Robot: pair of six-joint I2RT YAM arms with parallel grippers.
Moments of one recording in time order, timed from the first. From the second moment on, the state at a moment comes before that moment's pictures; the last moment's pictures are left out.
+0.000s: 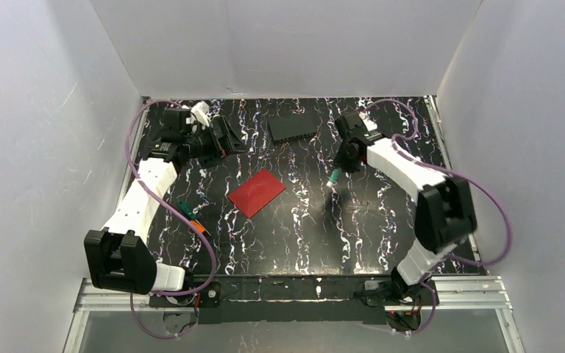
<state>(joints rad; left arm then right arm) -0.14 1.35 1.21 -0.61 0.45 -0.53 0.45 1.74 1.32 -0.71 0.24 0.82</state>
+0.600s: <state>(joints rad) -0.39 1.51 1.15 -0.10 0.96 -0.81 0.70 1.39 1.19 -0.24 -0.06 0.78</state>
